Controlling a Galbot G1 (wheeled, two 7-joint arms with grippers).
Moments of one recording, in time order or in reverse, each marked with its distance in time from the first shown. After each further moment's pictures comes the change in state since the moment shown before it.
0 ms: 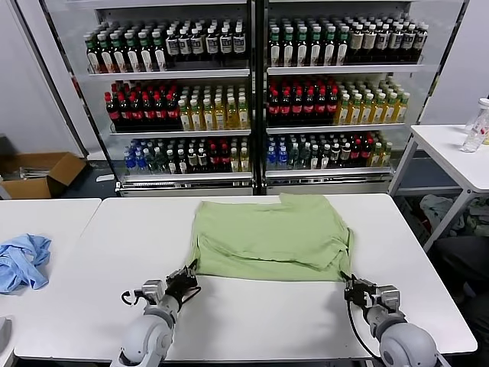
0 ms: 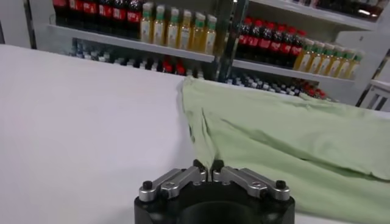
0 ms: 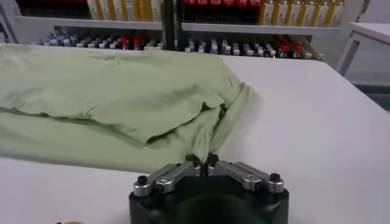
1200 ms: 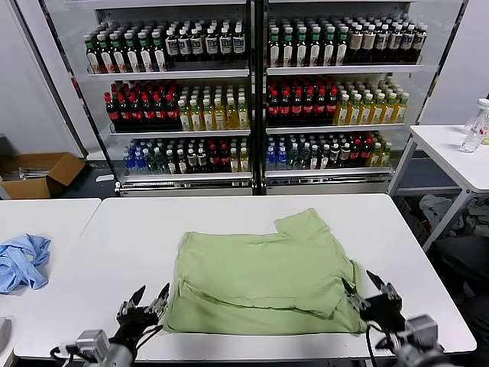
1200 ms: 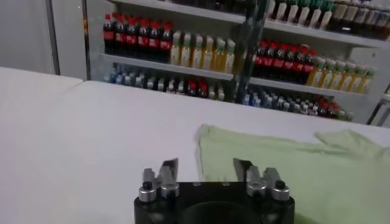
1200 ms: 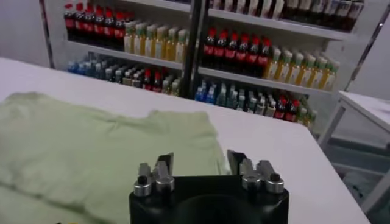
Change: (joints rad) left arm 0.374 0.071 -0.202 -0.427 -0.037 0.010 -0.056; right arm -0.243 -0.049 0.193 0.340 -0.069 -0.009 0.011
